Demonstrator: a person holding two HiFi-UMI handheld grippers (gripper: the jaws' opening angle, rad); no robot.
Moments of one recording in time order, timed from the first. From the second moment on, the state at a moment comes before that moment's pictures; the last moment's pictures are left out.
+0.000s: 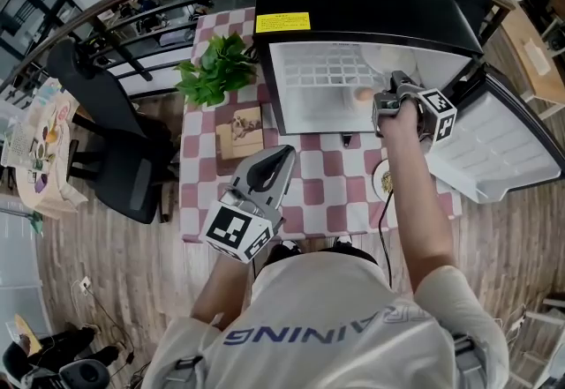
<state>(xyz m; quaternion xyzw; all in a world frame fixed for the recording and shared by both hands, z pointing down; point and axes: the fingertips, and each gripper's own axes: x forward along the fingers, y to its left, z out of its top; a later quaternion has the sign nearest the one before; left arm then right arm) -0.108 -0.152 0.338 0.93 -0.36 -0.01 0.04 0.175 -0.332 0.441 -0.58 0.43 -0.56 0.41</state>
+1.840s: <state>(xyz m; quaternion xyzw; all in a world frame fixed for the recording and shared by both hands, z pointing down) -0.076 -0.133 0.351 0.93 -0.36 0.04 0.06 0.152 -0.264 0.425 -0.47 0.53 -0.58 0.41</state>
